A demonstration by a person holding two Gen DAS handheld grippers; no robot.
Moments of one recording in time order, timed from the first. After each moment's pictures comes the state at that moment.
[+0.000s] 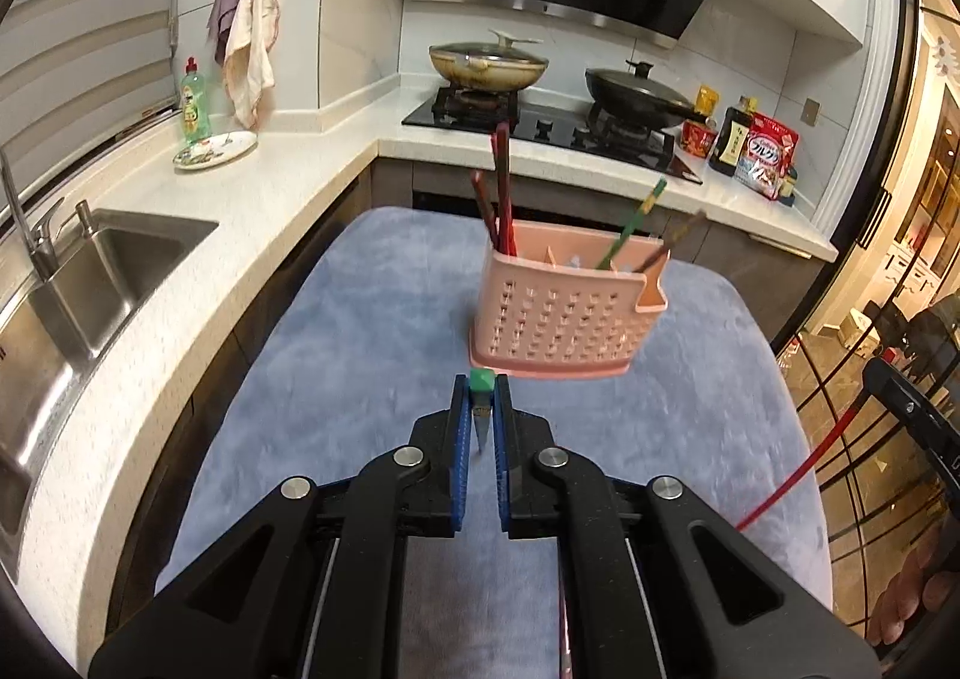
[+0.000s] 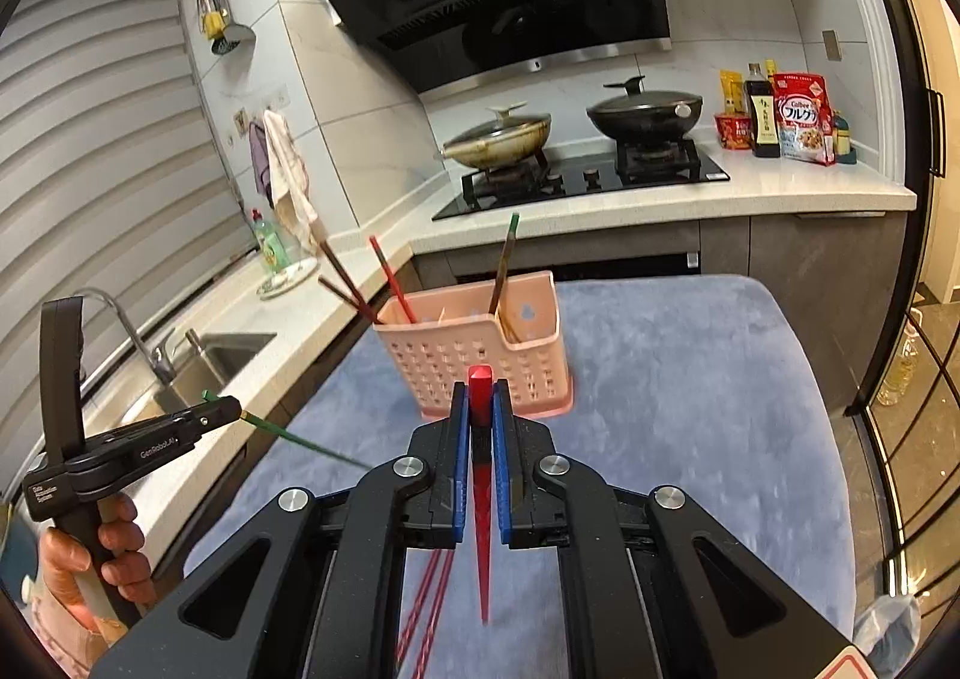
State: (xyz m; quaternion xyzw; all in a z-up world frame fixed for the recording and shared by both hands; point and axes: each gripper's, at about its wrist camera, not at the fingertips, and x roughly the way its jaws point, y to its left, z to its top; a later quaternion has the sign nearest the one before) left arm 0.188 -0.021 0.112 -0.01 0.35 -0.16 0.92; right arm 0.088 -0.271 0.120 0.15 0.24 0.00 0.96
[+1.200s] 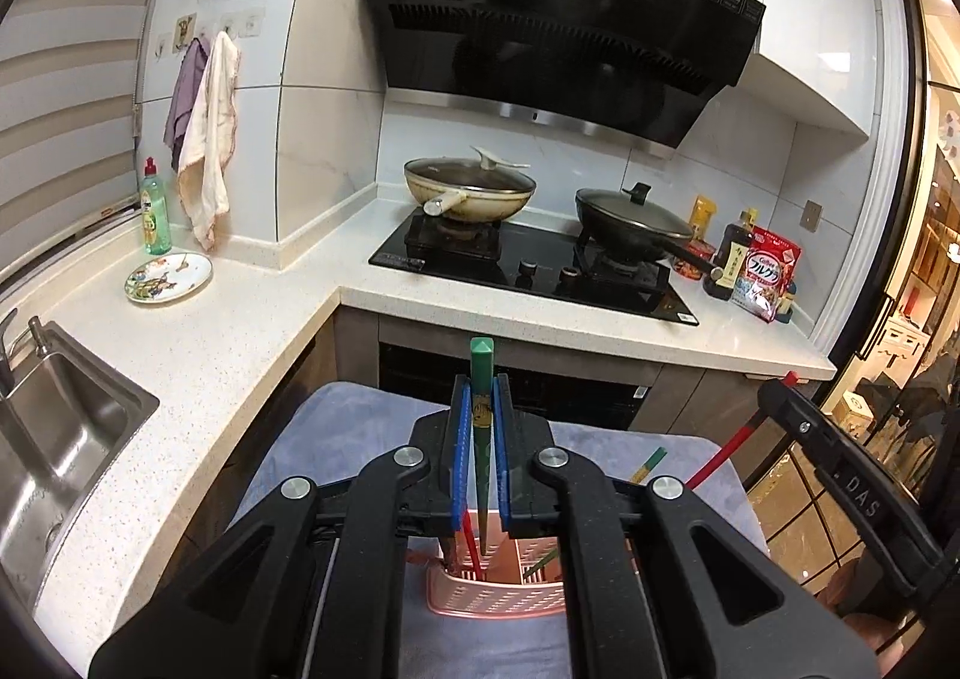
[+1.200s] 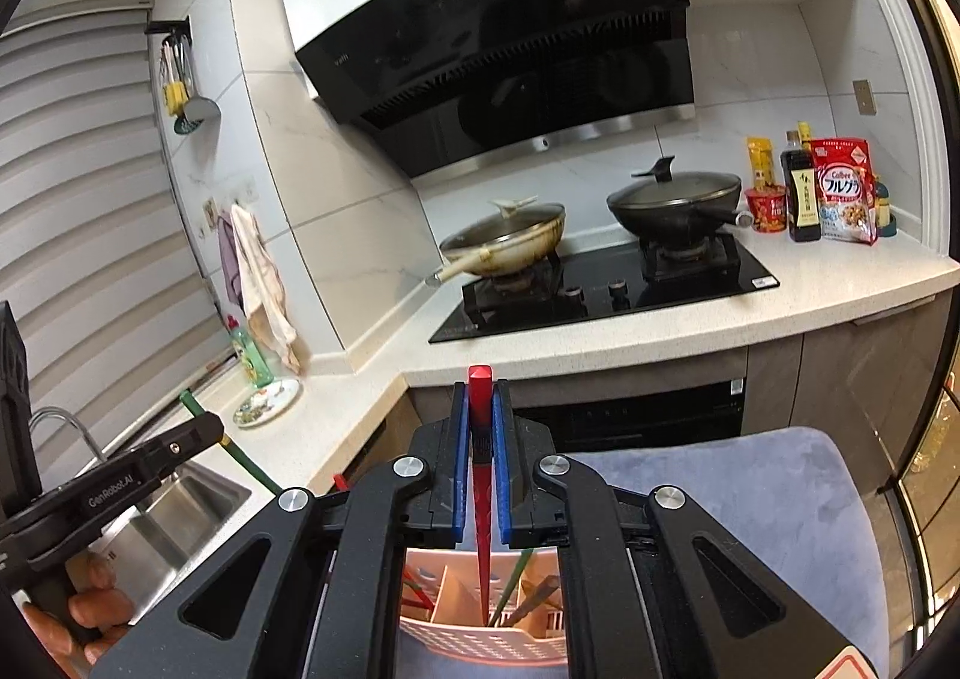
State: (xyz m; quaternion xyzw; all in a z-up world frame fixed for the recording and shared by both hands) left arm 0.323 -0.071 0.192 -0.04 0.25 -0.17 0.95; right arm 0.278 -0.295 0.173 0.16 0.18 -0.02 0.97
